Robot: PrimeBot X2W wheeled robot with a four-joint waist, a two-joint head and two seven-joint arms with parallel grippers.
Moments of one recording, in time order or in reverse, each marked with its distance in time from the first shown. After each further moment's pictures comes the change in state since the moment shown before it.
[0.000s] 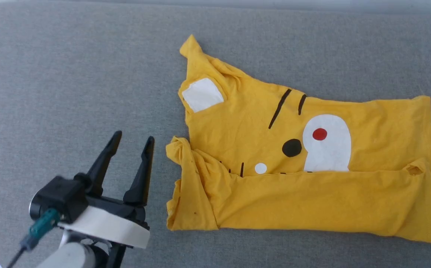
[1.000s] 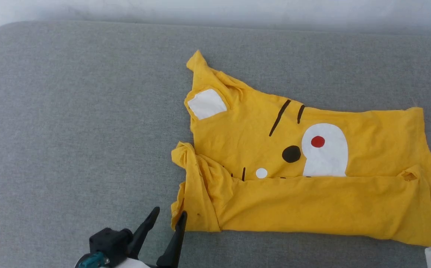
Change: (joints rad) left arm 0.377 -0.293 0.180 0.007 0.207 -0.165 0.218; right arm 0.112 0.286 -0.053 -0.036 -0.303 0.000 -0.268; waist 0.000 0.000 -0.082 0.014
